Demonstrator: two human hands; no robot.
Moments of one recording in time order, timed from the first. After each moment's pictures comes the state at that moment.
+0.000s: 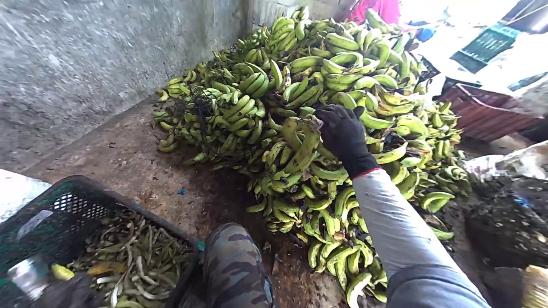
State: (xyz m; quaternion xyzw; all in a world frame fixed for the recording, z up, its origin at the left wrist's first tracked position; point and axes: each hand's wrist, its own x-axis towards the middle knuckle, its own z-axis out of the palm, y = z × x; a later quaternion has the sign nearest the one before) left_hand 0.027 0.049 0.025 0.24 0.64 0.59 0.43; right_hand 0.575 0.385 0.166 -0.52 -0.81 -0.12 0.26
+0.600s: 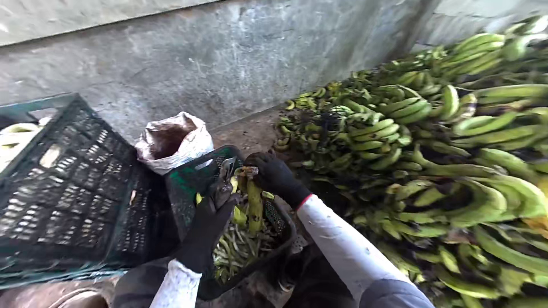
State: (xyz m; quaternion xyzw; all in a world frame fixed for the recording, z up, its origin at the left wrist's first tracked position) left_hand 0.068 0.047 0.150 0.32 0.82 0.42 0.22; right_hand 0.153 0.267 0.112 -0.06 -0.93 0.21 0.29
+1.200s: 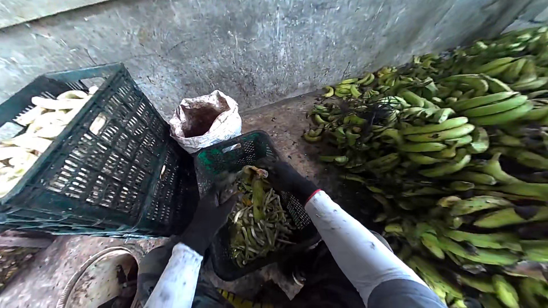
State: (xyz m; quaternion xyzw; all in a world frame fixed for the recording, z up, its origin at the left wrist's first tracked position) left_hand 0.016 0.003 0.114 0.32 0.83 0.40 0.20; right_hand 0.098 0.253 0.066 0.01 -0.93 0.33 0.17
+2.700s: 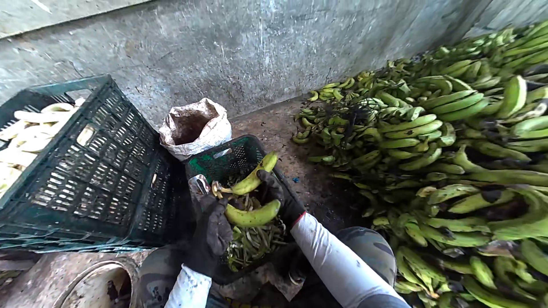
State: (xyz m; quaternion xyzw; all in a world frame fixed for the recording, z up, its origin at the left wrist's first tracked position) left_hand 0.048 0.009 0.084 0.05 0.53 0.75 0.39; right_hand 0.120 0.196 0.040 -0.06 -0.41 0.88 0.23
